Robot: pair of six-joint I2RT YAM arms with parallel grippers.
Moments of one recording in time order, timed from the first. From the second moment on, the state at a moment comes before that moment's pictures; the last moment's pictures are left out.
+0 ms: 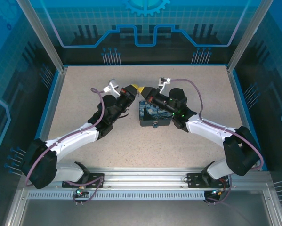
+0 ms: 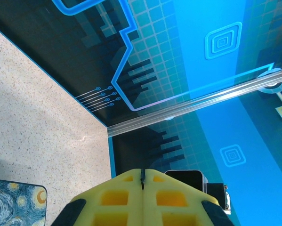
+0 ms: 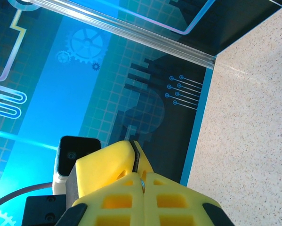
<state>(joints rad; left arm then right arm) -0.62 1.30 0.78 0.54 -0.13 -1.22 0.63 1.47 0.89 0.58 -0.30 1.22</state>
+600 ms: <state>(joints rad) -0.63 1.29 0.78 0.50 -0.15 -1.22 0.62 1.44 0.85 0.57 -0.31 1.21</state>
